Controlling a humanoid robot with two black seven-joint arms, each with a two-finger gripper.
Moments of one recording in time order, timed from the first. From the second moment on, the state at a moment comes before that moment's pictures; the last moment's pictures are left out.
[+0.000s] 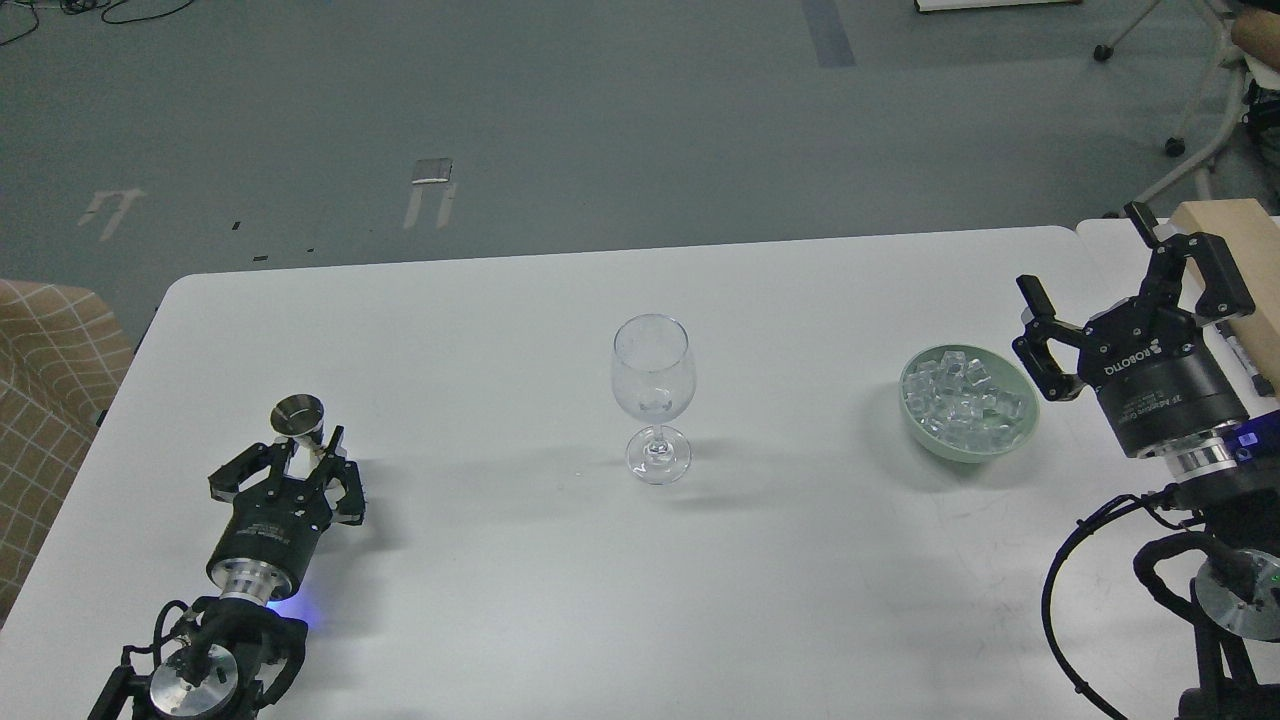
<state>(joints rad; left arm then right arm) 0.08 0.05 -1.65 -1.11 0.07 -0.32 0.10 -0.04 0.00 1.79 1.50 -0.78 0.49 -0.02</state>
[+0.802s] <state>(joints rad) 0.07 0.05 -1.65 -1.10 0.06 -0.31 0.10 -0.05 0.00 1.79 1.49 -0.78 0.49 -0.02</state>
